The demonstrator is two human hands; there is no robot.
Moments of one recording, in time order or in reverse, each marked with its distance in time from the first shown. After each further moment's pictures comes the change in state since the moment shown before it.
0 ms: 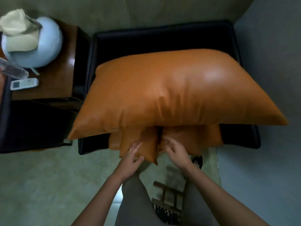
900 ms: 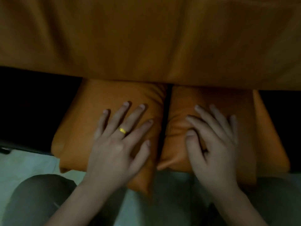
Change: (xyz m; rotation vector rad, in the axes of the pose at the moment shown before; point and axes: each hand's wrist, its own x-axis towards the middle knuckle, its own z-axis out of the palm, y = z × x) left_hand 0.146 -0.130 0.133 0.735 0.870 0.653; right_hand 0.107 0.184 0.074 -0.400 0.783 -0.705
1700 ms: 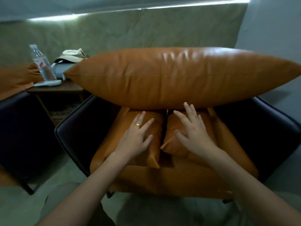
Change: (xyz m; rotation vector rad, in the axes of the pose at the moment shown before) left_hand -0.007 0.017 -0.073 -0.004 -0.077 -0.055; right_hand -0.002 -0.048 -0.081 -0.125 -0.193 -0.178
